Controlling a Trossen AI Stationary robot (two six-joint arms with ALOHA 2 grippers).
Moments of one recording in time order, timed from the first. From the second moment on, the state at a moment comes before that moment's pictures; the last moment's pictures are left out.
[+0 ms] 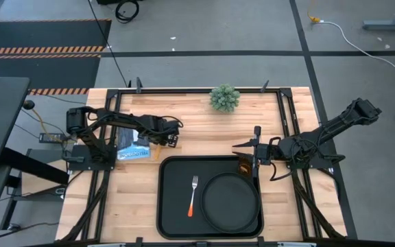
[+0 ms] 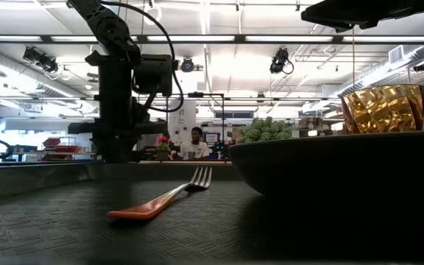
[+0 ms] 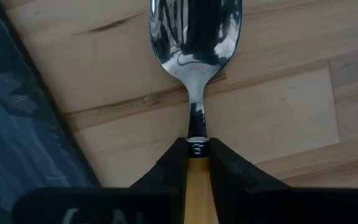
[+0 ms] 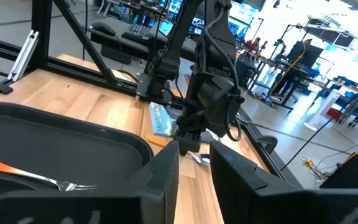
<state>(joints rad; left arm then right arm) 0.21 1.71 0.88 -0.66 -0.15 -1.06 0.41 0.92 0.43 0.37 0.54 -0.31</state>
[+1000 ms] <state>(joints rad) 0.11 1.67 1.18 -0.81 -0.21 -1.08 0.38 0.92 0.43 0.36 0.55 -0.31</state>
